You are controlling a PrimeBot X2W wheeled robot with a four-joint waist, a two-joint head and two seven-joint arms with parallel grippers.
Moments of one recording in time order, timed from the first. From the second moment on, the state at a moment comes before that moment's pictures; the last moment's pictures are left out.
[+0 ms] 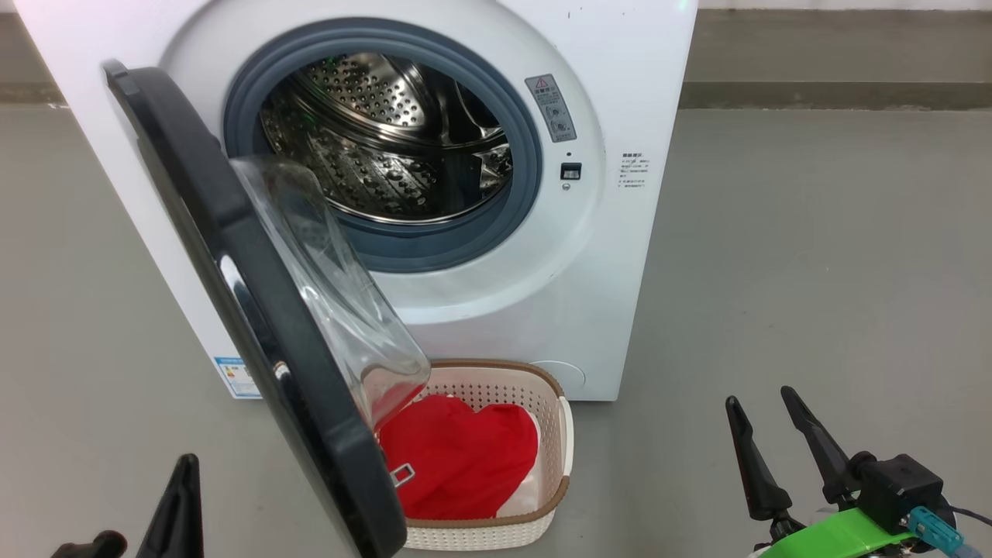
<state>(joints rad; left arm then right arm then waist) 0.01 0.10 0.13 0.26 -0.26 -0.13 -0.25 0.04 -0.06 0.05 0.19 0.31 0.12 -0.26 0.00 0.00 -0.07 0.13</state>
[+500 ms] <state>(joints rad) -0.12 0.04 0.27 0.11 -1.05 -0.05 0.12 0.04 -0.06 0.04 0.19 0.31 0.12 -0.26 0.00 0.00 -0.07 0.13</state>
